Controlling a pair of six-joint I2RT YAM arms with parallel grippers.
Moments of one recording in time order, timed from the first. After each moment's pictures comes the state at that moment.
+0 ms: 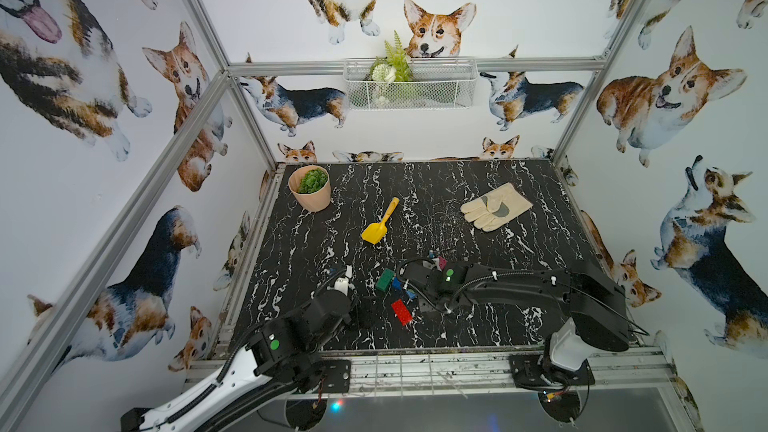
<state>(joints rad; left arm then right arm) -0.99 0.39 0.47 -0.80 -0.27 -0.77 1.22 1.68 1.11 -0.80 0.26 1.01</state>
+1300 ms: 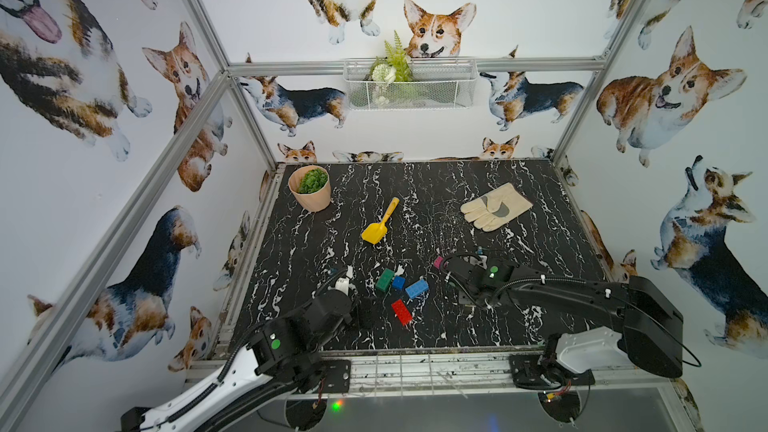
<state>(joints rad) -0.99 0.40 0.46 -0.80 -0.27 -0.76 1.06 1.37 0.86 -0.90 0.35 1.10</state>
